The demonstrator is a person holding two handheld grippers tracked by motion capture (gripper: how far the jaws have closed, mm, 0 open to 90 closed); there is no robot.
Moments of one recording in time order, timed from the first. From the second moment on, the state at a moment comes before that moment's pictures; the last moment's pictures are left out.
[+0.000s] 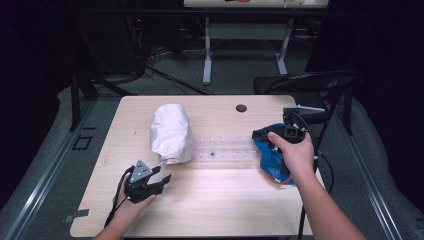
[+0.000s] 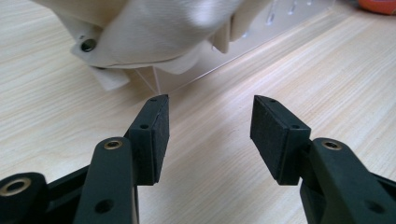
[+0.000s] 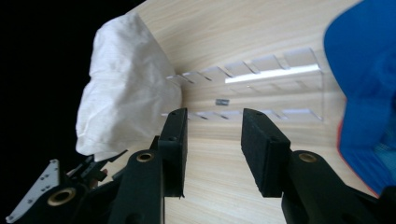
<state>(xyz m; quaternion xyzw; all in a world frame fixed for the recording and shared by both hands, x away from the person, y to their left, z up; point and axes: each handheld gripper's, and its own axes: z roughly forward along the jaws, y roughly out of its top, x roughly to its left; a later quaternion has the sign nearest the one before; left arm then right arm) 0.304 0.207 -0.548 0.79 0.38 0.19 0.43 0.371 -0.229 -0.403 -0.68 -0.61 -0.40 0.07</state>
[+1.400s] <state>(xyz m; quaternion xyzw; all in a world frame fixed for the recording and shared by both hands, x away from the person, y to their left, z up) 0.307 0.210 -0.556 0.80 0.39 0.19 0.42 0.306 -0.320 -0.527 -0.78 -0.52 -0.35 0.06</state>
